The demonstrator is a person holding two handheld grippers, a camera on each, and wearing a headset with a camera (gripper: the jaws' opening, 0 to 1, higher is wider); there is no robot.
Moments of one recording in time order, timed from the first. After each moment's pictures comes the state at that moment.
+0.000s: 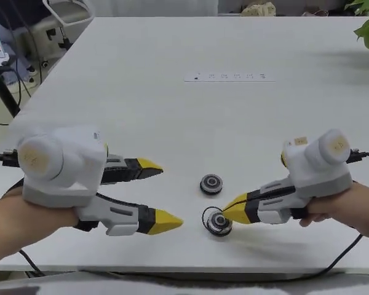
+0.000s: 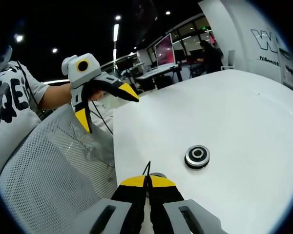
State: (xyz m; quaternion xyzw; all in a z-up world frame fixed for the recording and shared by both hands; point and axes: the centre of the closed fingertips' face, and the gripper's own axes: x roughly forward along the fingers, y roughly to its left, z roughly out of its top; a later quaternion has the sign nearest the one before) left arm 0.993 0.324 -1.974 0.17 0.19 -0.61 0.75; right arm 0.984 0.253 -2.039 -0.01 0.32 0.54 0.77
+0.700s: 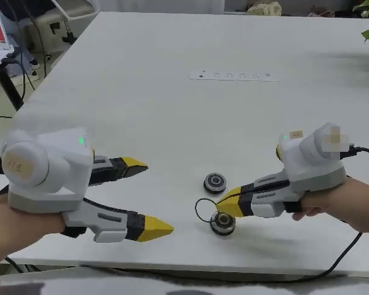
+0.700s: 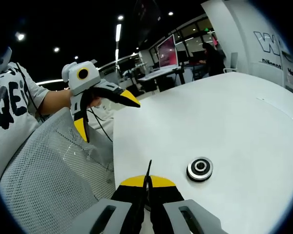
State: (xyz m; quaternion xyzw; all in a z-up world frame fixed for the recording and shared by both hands) left arm 0.997 0.345 -1.982 0.16 0.20 -0.59 0.77; right arm 0.995 0.271 -2.034 -0.02 0.32 0.55 0.77
